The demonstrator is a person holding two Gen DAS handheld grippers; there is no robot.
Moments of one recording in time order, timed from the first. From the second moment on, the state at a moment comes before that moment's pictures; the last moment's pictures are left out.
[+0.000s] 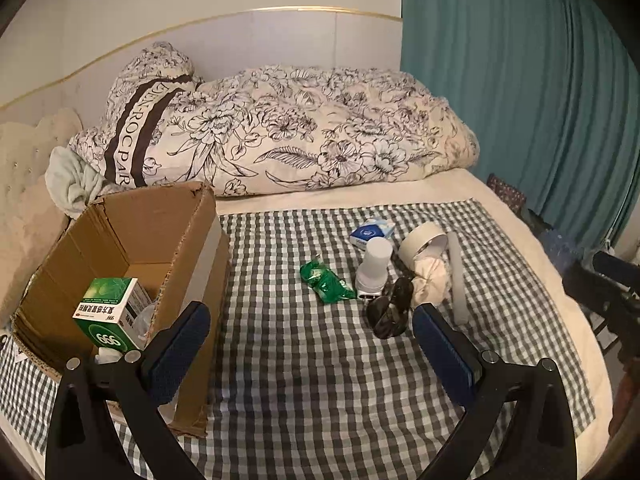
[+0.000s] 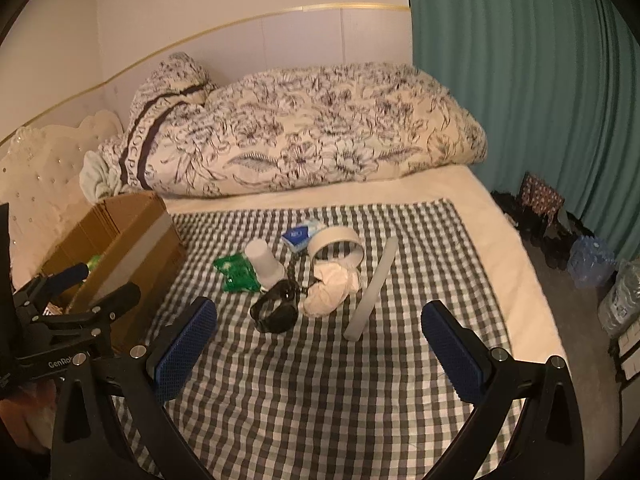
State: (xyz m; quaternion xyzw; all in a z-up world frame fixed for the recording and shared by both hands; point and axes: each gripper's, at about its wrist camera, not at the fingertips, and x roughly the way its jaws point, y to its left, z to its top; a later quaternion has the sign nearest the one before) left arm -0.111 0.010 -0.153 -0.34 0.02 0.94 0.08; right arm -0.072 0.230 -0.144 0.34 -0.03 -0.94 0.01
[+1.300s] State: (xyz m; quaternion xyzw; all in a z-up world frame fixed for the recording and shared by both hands) left arm -0.247 0.033 -0.276 -0.41 0.05 0.91 0.07; right arm -0.182 0.202 -0.262 0.44 -0.04 -0.89 0.05
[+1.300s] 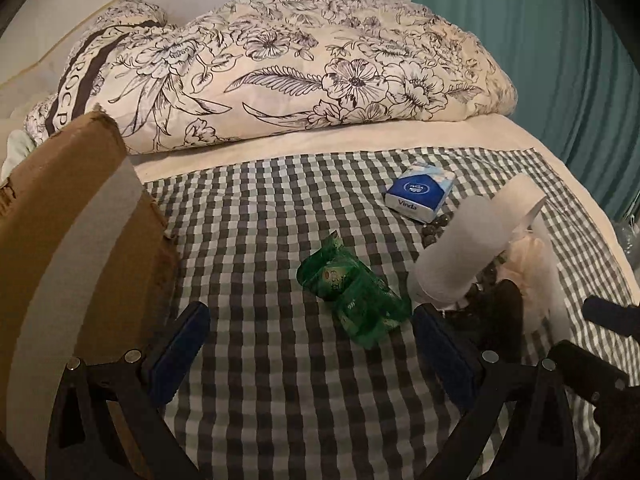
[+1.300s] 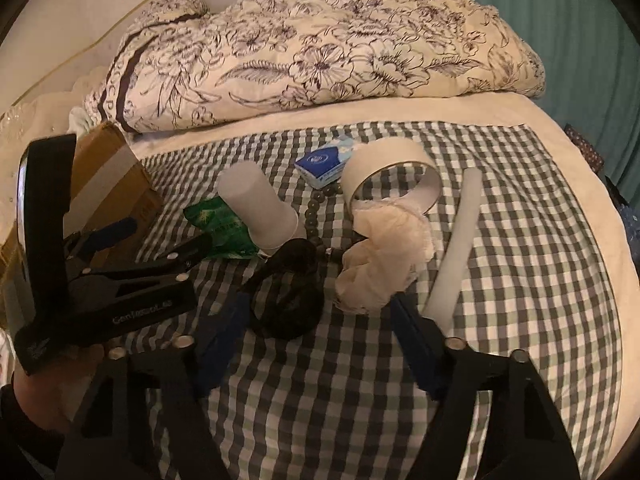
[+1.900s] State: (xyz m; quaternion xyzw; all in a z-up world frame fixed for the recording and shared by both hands) left arm -0.285 0.043 -0.318 -0.44 0.05 0.90 0.08; right arm -0.210 0.198 -0.309 0.48 -0.04 -0.87 0.04
